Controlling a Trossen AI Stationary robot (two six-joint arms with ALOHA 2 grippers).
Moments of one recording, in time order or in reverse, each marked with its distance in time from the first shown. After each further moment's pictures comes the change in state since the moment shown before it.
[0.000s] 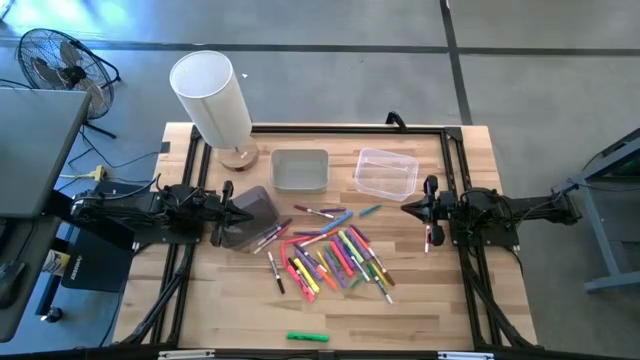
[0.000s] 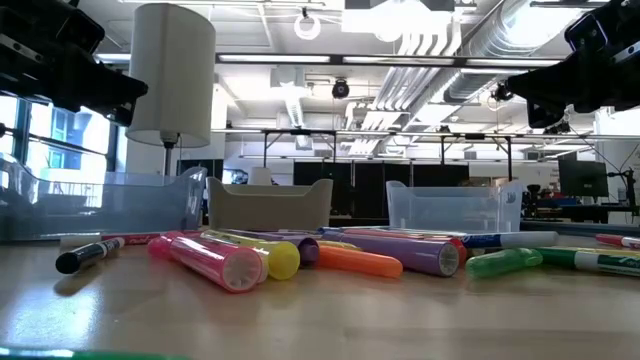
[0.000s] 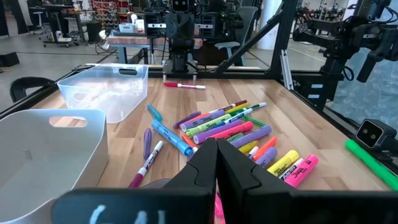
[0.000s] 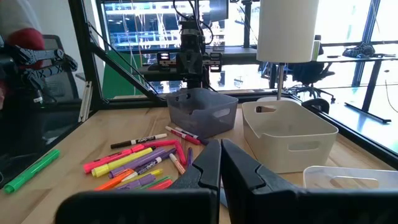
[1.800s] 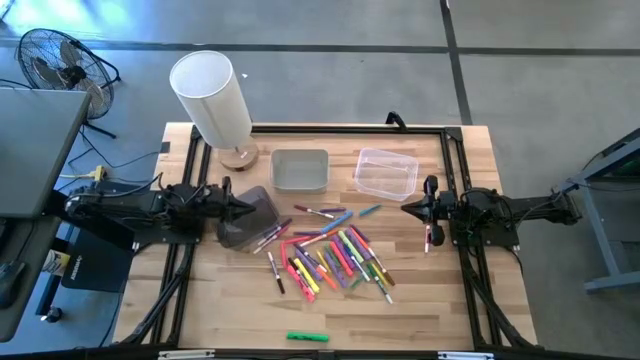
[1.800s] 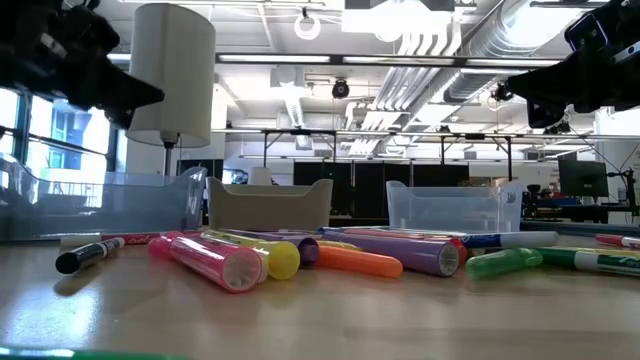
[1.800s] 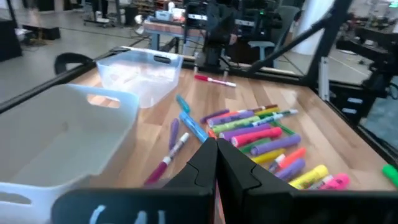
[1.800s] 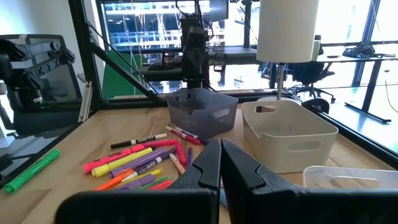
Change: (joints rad) left arm 0.000 0.128 0.051 0.046 -0.172 -0.108; right arm 0.000 0.000 0.000 0.000 0.000 0.000
